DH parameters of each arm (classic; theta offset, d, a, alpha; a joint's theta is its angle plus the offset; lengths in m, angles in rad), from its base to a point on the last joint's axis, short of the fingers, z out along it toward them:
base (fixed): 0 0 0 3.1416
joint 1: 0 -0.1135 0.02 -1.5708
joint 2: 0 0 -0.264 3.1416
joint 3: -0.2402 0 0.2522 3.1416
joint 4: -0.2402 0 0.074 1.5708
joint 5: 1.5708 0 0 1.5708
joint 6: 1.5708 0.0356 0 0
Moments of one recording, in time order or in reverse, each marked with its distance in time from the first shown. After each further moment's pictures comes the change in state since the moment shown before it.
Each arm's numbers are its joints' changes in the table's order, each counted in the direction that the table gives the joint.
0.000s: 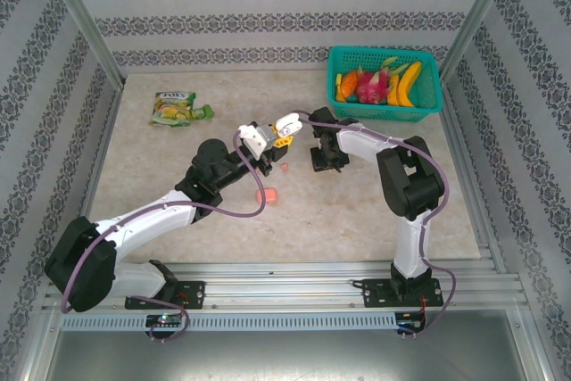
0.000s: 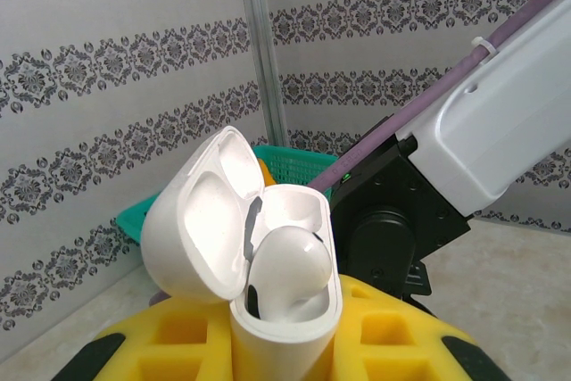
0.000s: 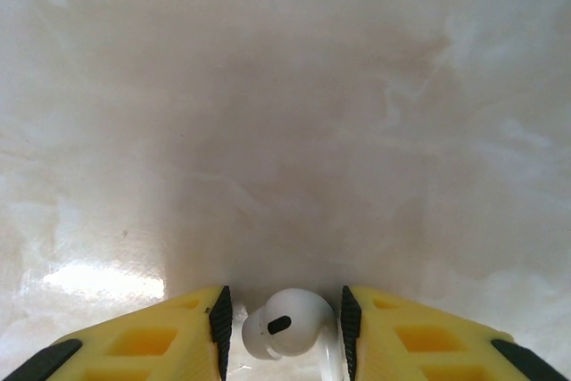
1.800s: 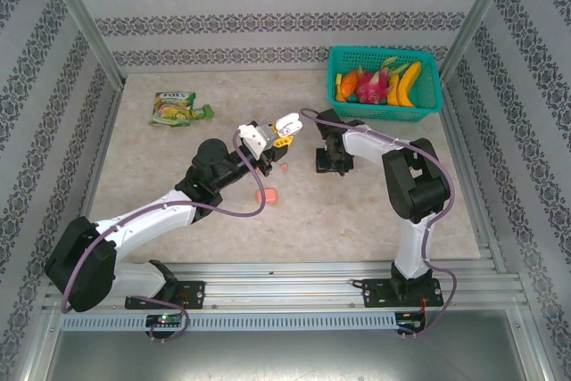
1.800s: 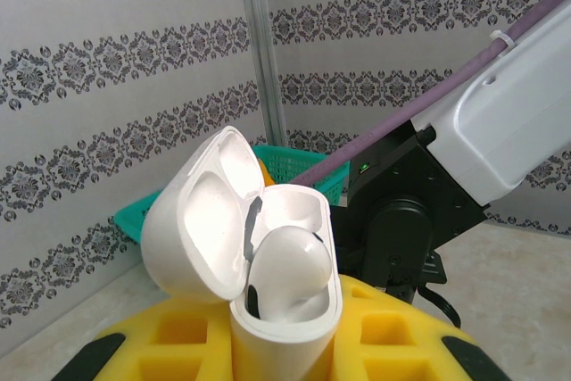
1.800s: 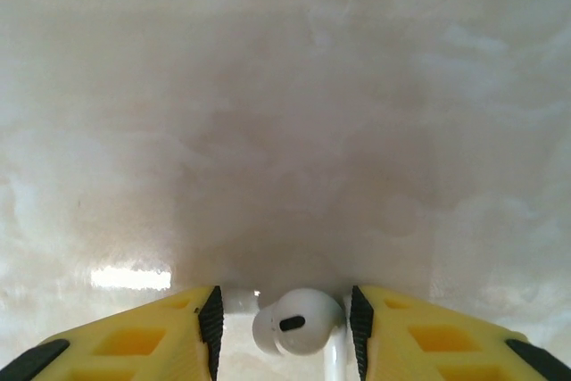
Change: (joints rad) left arm 0.000 0.000 -0.001 -0.002 0.000 -0.011; right arm 0.026 0.044 0.050 -0.019 -0.036 0.101
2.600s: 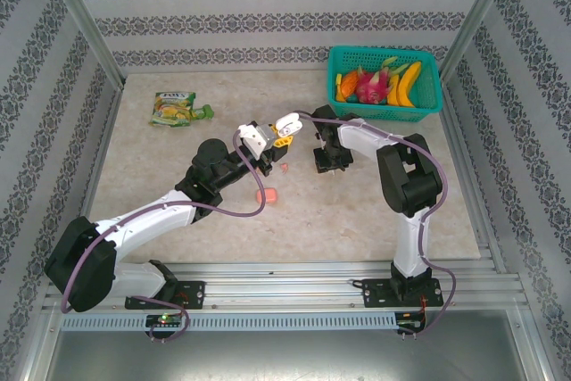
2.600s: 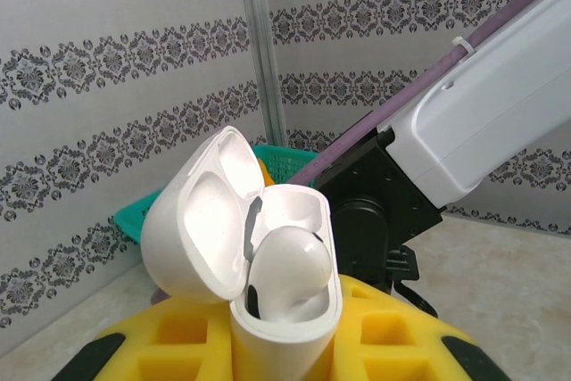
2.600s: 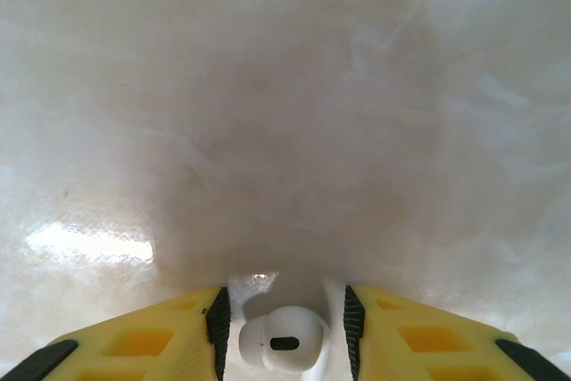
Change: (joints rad) left arm 0.000 0.000 0.000 0.000 0.000 0.000; right arm -0.002 -0.076 -0.113 -0.108 0.029 -0.150
